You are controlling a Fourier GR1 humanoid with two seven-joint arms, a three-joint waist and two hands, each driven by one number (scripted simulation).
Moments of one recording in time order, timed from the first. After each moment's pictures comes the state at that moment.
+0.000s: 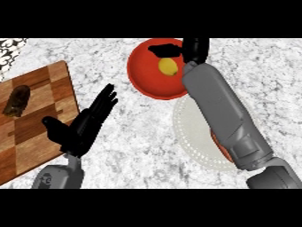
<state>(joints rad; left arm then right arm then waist) -0.14 0.03 -0.14 -1.54 0.16 -0.10 0.16 -1.11 0.00 -0.02 -0.60 0.44 -0.70 0.02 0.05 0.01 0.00</state>
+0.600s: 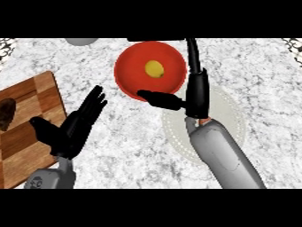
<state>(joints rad) -0.11 0.05 -0.09 -1.55 0.17 -0.08 0.17 -0.60 0.00 0.33 -1.27 0.19 -0.72 -0.15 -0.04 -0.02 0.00</state>
